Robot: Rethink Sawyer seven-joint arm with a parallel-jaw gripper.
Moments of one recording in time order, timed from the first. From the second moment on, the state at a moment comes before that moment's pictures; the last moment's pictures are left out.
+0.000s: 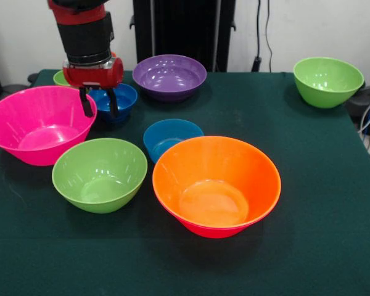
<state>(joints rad) 0.08 0.23 -1.06 1.18 -1.34 -1.06 3.87</state>
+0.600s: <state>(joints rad) 0.08 0.17 -1.06 1.16 -1.34 -1.06 3.76</state>
